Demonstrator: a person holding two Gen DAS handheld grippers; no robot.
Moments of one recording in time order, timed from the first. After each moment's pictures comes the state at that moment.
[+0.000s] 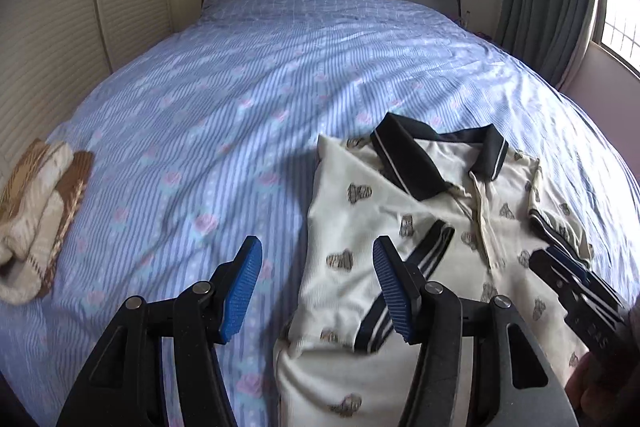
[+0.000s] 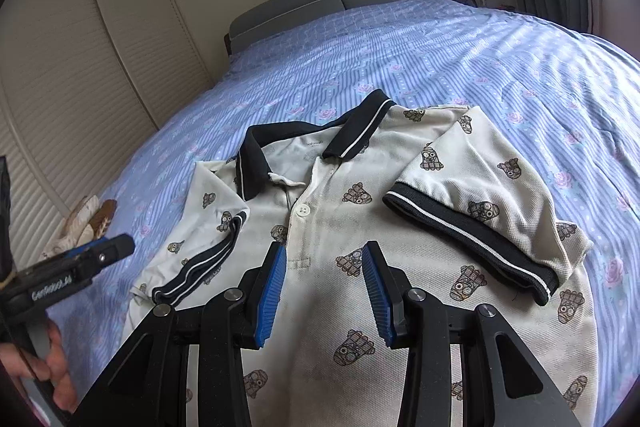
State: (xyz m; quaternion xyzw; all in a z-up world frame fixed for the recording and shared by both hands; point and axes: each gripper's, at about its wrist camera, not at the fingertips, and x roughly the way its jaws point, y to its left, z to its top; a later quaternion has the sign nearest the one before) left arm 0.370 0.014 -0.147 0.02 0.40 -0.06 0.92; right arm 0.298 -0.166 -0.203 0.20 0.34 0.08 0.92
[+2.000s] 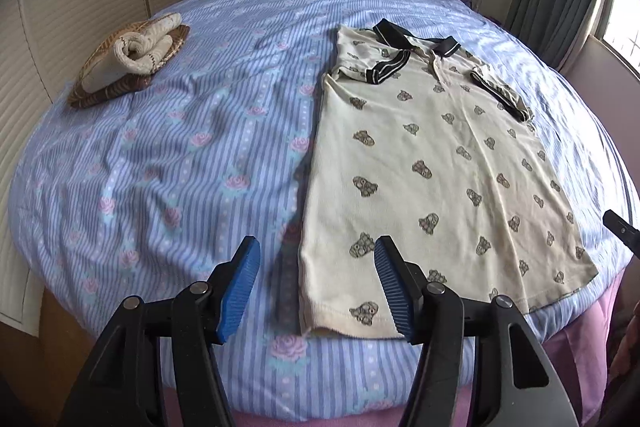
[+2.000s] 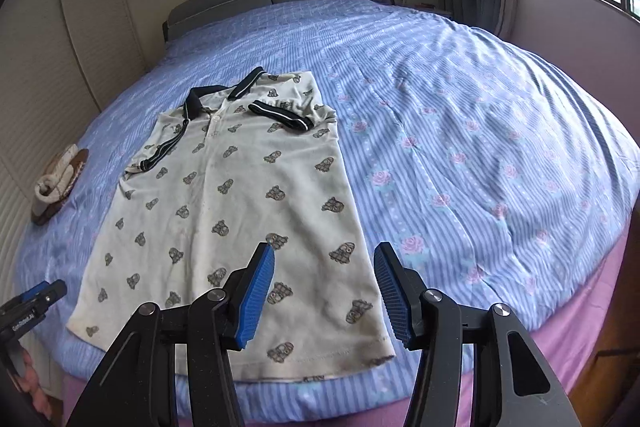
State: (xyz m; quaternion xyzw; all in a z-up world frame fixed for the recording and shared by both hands) left arm 0.087 0.068 -0.162 -0.02 0.45 -0.03 0.89; right arm 0.040 -0.236 -0.159 0.15 0.40 -0.06 0.90
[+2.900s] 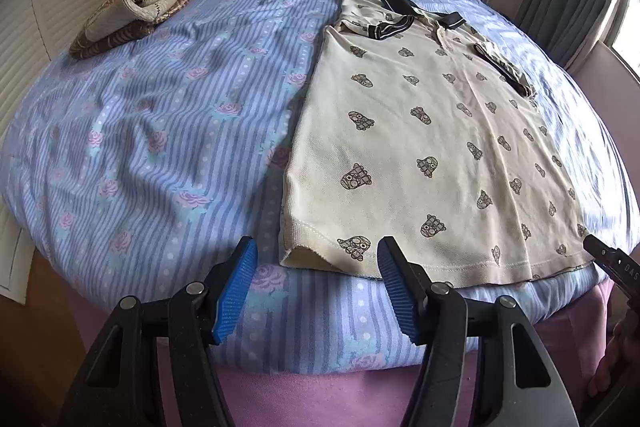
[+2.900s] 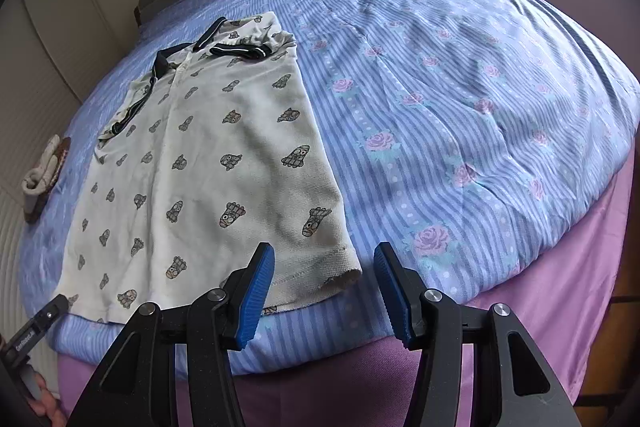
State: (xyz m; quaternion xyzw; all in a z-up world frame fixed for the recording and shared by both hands) left arm 0.064 0.061 -0.193 -0.05 0.48 -0.02 0.88; right arm 0.020 -0.249 -0.213 0.20 0.46 -0.07 0.86
